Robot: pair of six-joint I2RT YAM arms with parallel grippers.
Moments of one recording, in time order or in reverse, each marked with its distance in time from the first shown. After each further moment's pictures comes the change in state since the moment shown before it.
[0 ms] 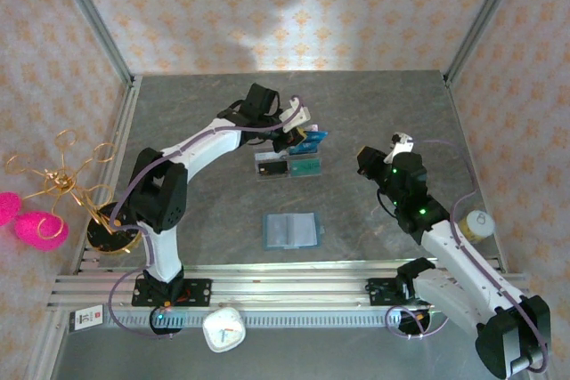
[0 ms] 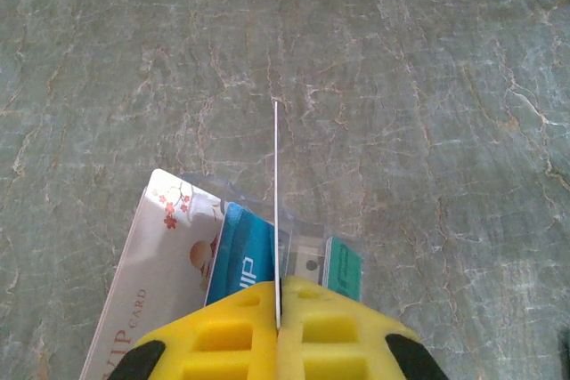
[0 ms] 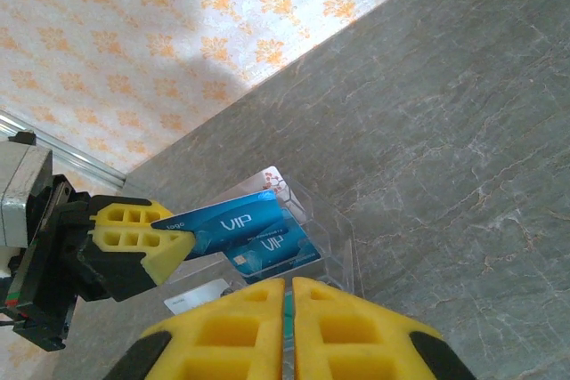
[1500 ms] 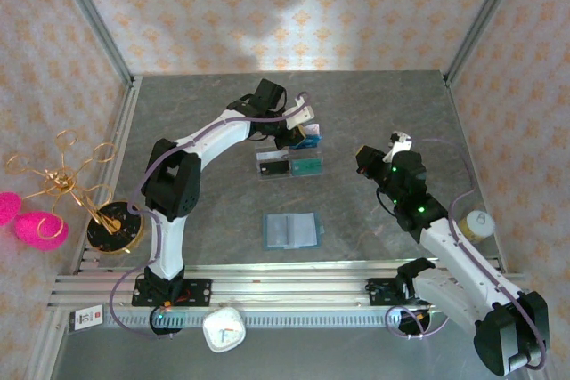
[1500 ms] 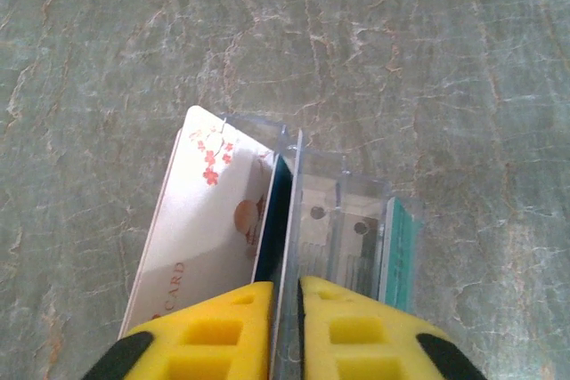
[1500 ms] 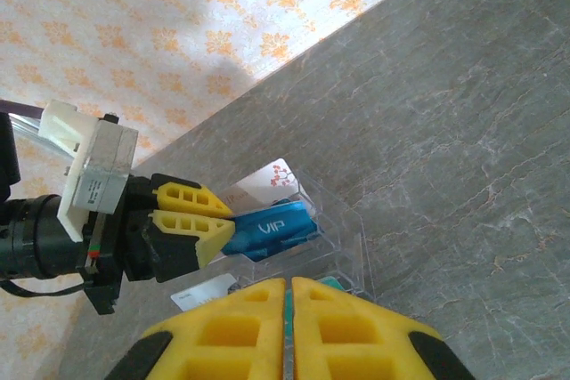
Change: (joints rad) left arm 0.006 0.144 0.168 -0.147 -0.097 0.025; right arm -0.013 0.024 -0.002 0.024 -0.035 0.000
